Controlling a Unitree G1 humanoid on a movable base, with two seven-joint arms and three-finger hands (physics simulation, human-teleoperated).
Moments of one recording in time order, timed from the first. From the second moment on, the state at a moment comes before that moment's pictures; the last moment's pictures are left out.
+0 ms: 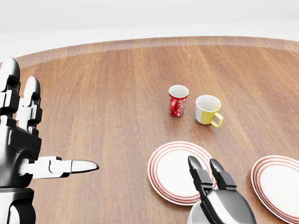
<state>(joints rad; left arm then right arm) -0.03 0.04 0.09 -0.51 -0.09 0.09 -0.04 0.33 -0.09 0.06 -0.31 -1.09 -0.09 0.22</state>
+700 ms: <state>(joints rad) -0.03 0.04 0.09 -0.51 -0.09 0.09 -0.04 0.30 -0.11 0.06 -0.26 -1.17 -0.09 0.22</state>
